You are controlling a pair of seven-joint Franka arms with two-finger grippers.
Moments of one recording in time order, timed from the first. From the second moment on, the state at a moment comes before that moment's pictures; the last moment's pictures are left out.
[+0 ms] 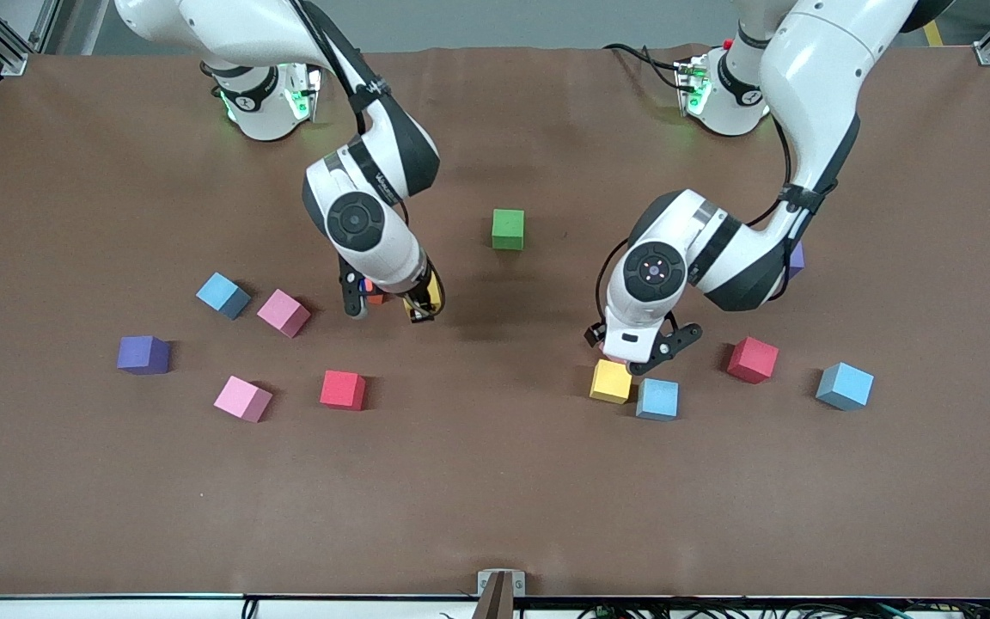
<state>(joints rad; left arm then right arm) -0.12 0.60 -0.47 -1.69 0.28 2.05 -1.25 0.67 0.42 -0.05 -1.85 0.25 2.23 1.92</state>
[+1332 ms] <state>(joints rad) -0.10 0.68 -0.43 -1.73 0.28 2.21 -1.32 0.78 0.39 0.07 -2.13 0.27 2.56 2.23</state>
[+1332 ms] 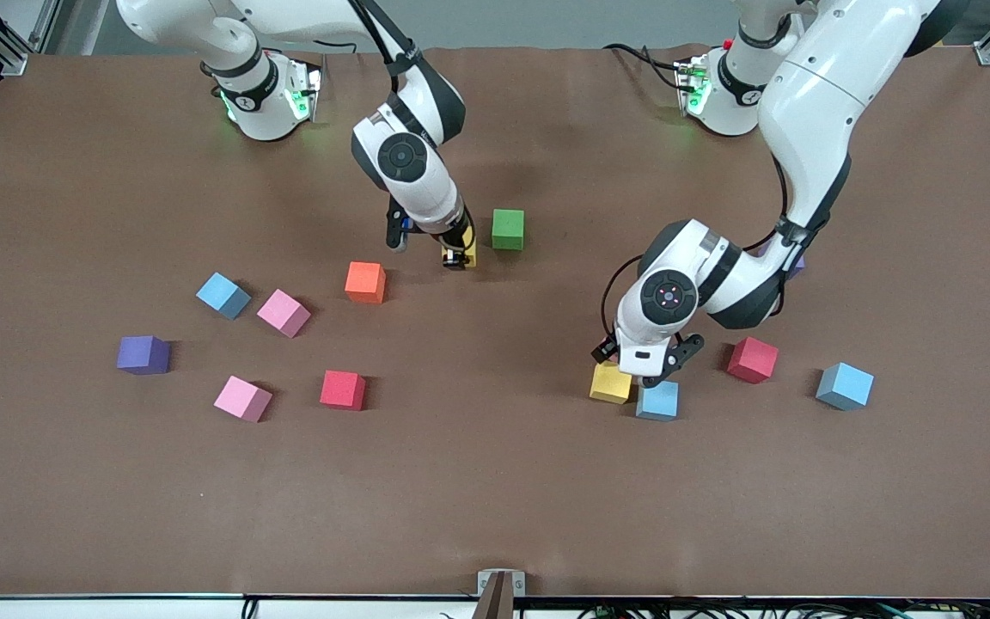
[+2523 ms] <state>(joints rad) -0.11 0.59 -0.51 -1.84 0.29 2.24 -1.82 0.84 0.41 0.07 -2.16 0.27 2.62 2.27</state>
